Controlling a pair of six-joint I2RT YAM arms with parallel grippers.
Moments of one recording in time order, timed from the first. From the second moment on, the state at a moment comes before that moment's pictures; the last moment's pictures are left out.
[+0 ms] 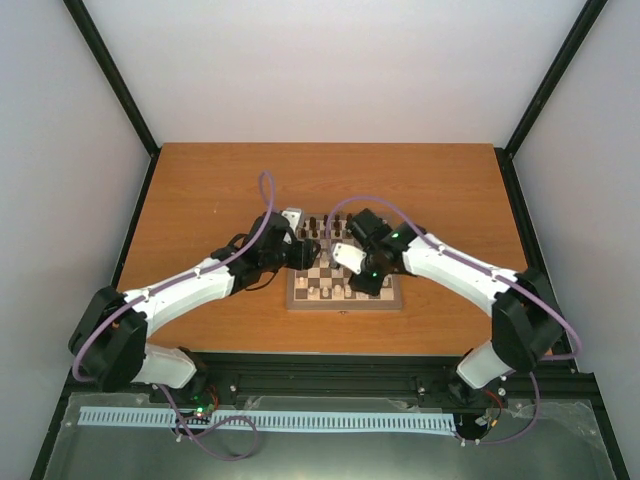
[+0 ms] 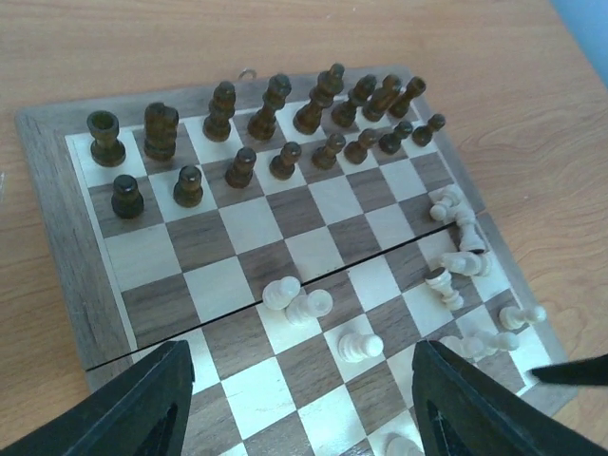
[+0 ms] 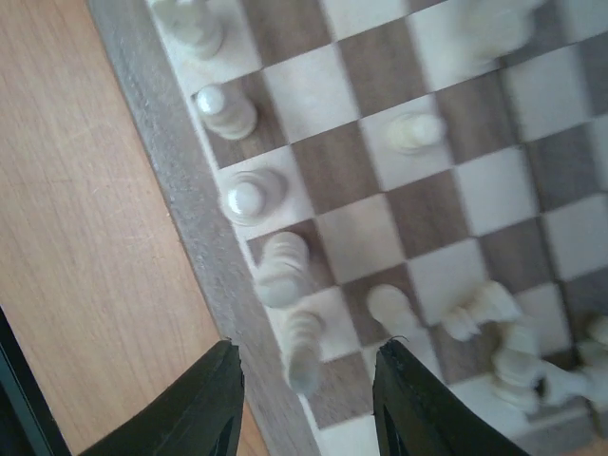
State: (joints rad) left arm -0.68 1.34 0.82 -0.11 0.03 -0.47; right arm 0.75 1.56 1.11 -0.85 -0.10 -0.51
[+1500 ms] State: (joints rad) left arm -0.68 1.86 1.20 -0.37 0.02 -0.40; right arm 0.44 1.41 1.05 -0.75 -0.39 -0.48
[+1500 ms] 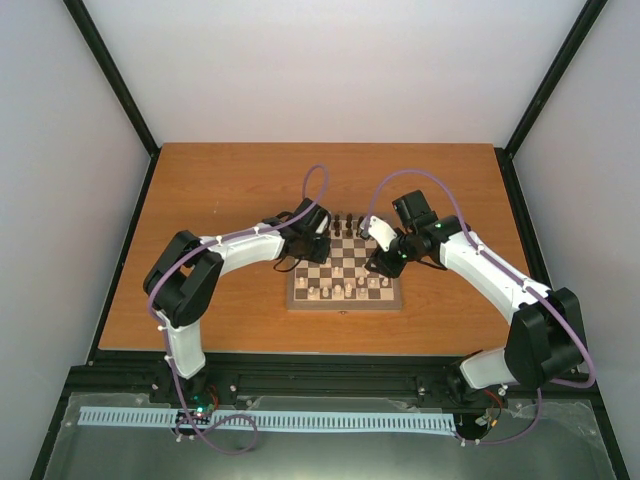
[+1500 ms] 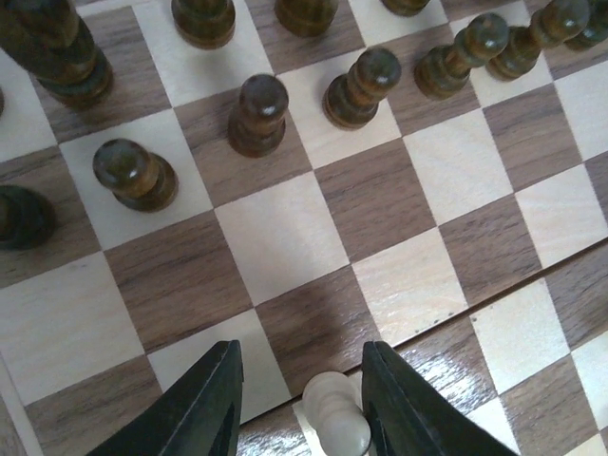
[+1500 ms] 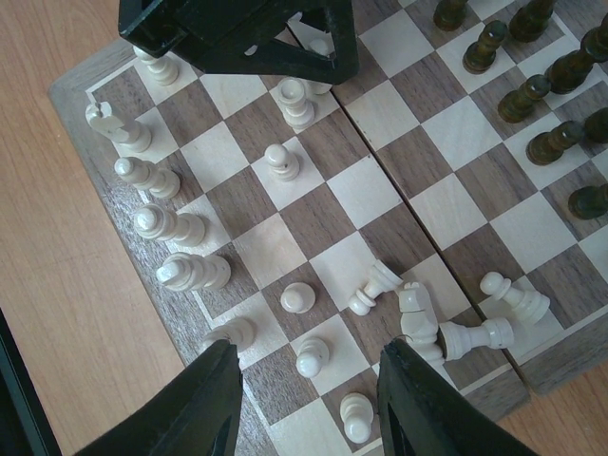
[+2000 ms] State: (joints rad) left arm -0.68 1.86 1.20 -0.41 0.00 -0.39; right arm 0.44 1.41 1.05 -0.75 -0.40 -0.49
